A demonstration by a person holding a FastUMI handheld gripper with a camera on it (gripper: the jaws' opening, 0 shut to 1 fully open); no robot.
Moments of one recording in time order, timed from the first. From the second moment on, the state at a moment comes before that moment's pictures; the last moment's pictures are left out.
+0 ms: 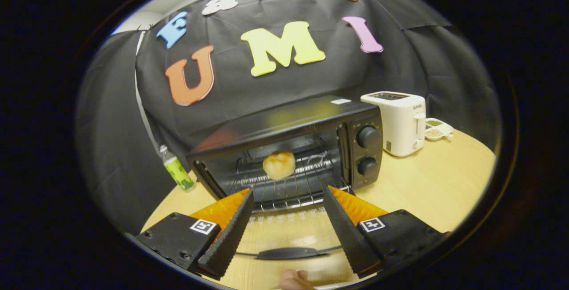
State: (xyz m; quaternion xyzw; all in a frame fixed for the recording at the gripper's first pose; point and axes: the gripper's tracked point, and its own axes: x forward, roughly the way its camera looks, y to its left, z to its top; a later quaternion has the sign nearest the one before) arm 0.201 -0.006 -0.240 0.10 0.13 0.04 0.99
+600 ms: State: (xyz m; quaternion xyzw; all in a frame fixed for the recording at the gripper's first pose) arm 0.147 0.022 -0.317 -0.02 0.24 0.04 0.97
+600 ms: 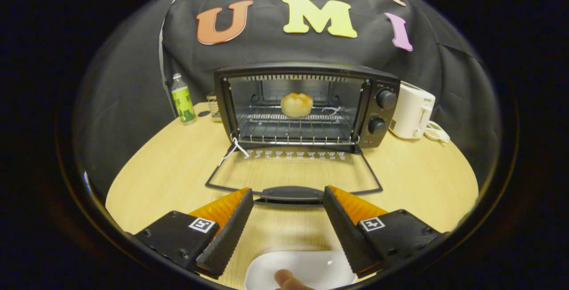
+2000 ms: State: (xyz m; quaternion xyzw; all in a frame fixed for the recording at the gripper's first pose) arm 0.158 0.022 -0.308 0.00 0.23 -0.02 0.97
